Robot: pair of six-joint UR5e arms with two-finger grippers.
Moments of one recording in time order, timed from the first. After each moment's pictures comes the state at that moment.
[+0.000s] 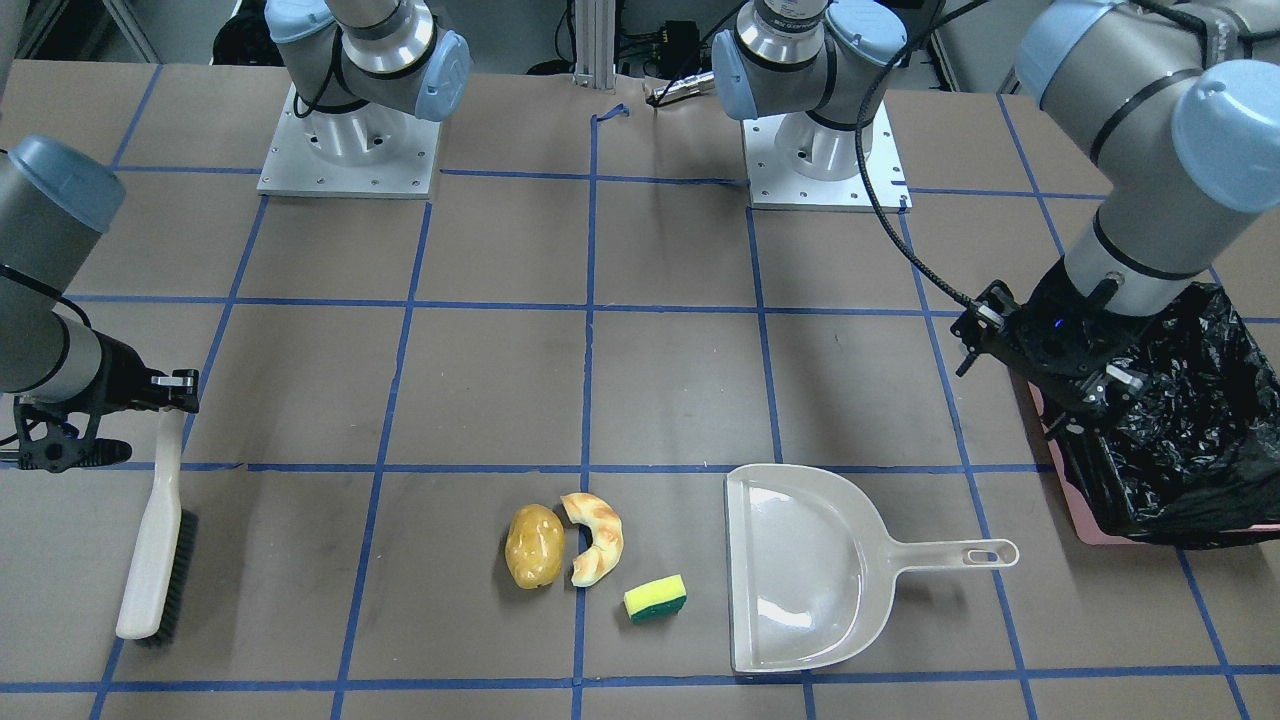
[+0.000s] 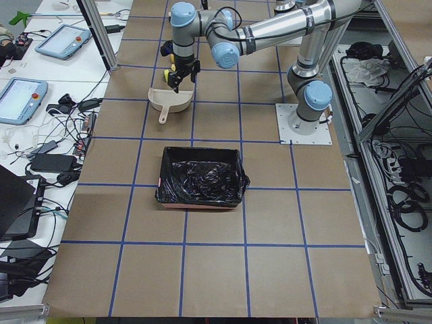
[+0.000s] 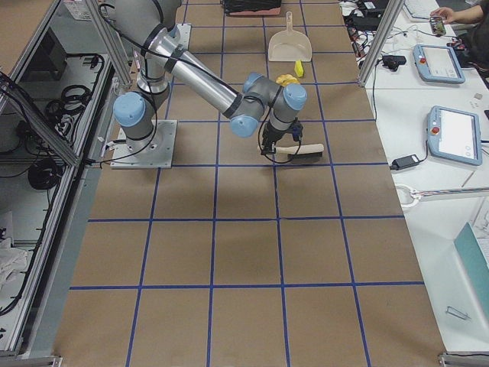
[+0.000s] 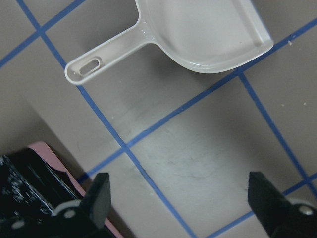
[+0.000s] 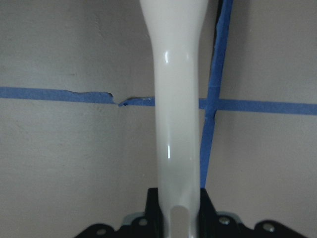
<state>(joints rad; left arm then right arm) -1.31 -1.74 -1.65 -1.22 1.58 1.19 1.19 -1.24 1.80 -1.91 -1.64 -0.44</state>
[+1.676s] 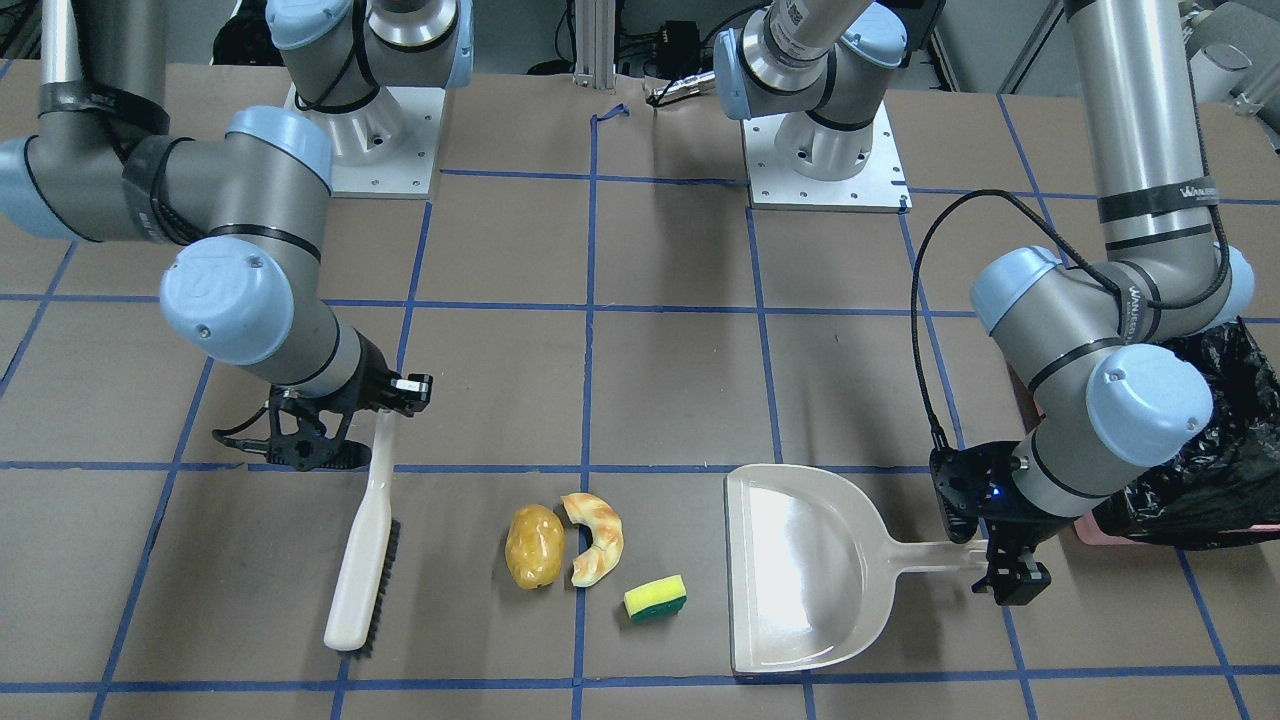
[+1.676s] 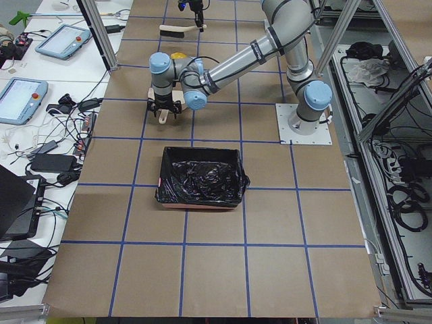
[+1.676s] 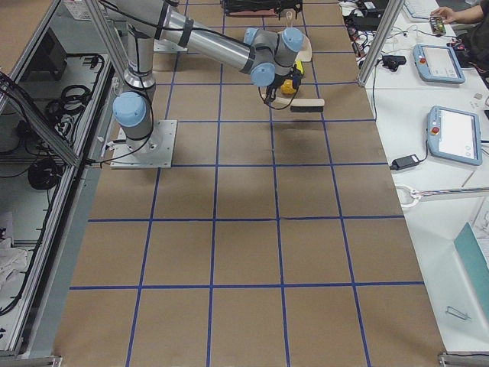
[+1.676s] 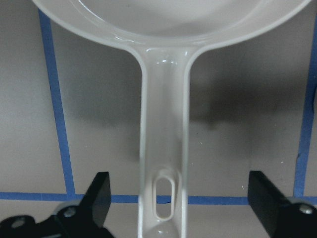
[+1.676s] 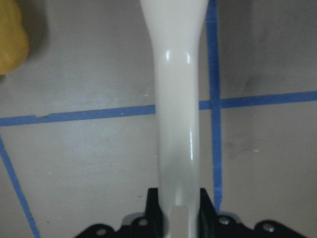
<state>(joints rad) -1.33 -2.07 -1.62 -0.94 1.58 1.83 1.60 -1.25 1.72 -1.83 -1.46 0.12</state>
